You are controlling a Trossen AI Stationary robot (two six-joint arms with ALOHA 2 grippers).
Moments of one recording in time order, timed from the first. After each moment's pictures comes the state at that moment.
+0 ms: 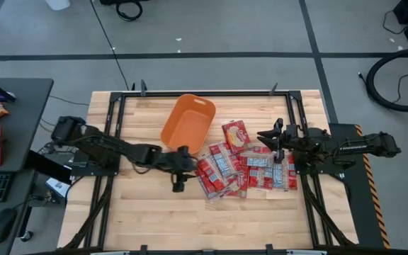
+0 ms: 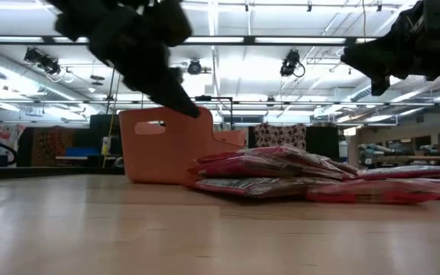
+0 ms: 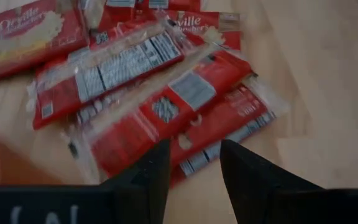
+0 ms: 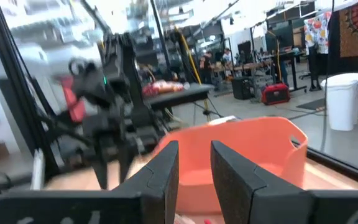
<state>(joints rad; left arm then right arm) -0.20 1.58 0.84 0.05 -0.10 -0.06 -0.04 0.28 0.01 0.46 0.16 0.19</state>
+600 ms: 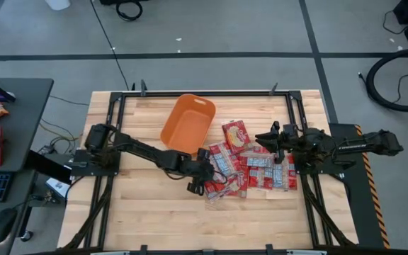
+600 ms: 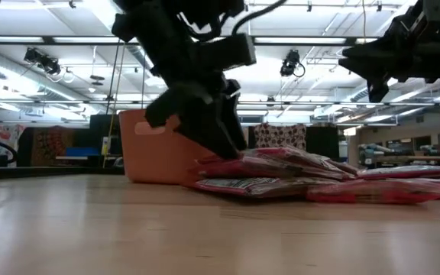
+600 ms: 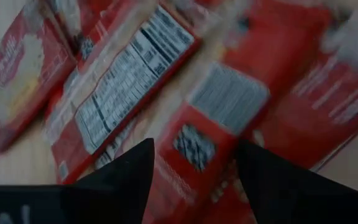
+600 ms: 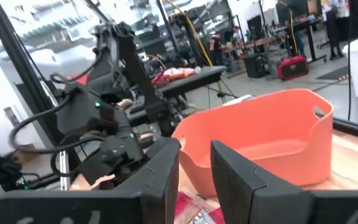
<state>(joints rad) -0.21 1.93 1.22 -0.23 -0.28 0.31 -0.04 0.37 0.01 0.48 0.11 0.31</state>
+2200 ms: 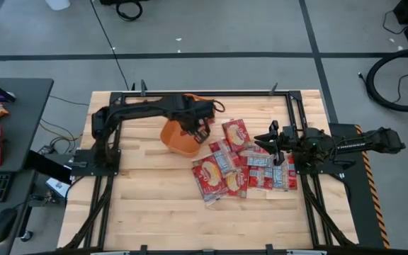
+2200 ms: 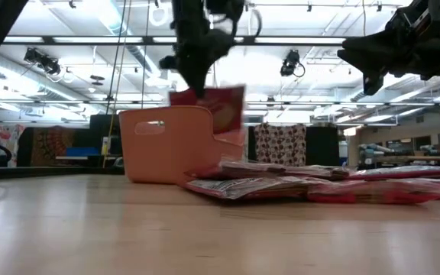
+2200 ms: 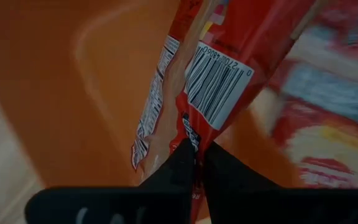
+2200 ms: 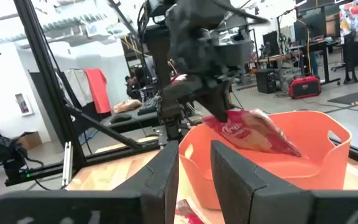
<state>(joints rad) 0.21 1.93 1.84 -1.26 -0.17 -0.54 -0.04 0.45 0.01 0.60 0.05 0.20</state>
